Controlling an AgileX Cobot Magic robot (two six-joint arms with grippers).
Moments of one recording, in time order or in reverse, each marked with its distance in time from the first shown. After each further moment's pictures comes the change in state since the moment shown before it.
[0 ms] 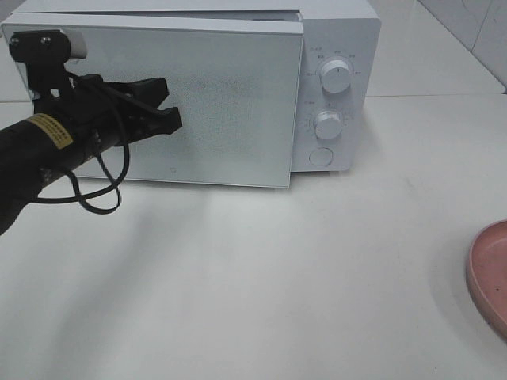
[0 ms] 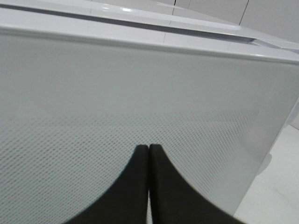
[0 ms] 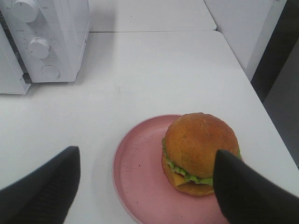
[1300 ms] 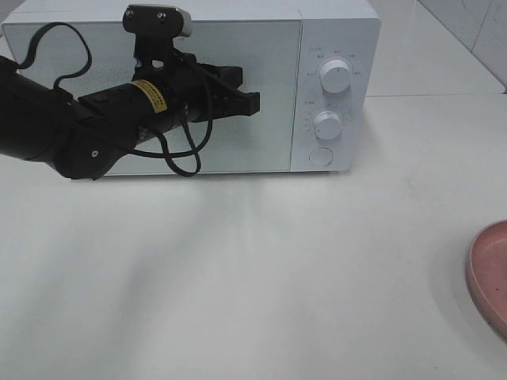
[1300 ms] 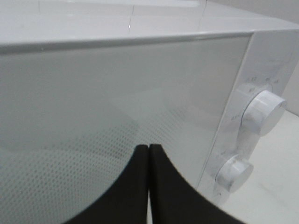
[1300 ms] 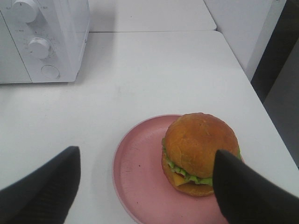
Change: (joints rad) left arm -0.090 0.168 -0.351 0.061 0.258 0.010; right arm 0.000 -0.001 0.000 0.001 0.000 0.000
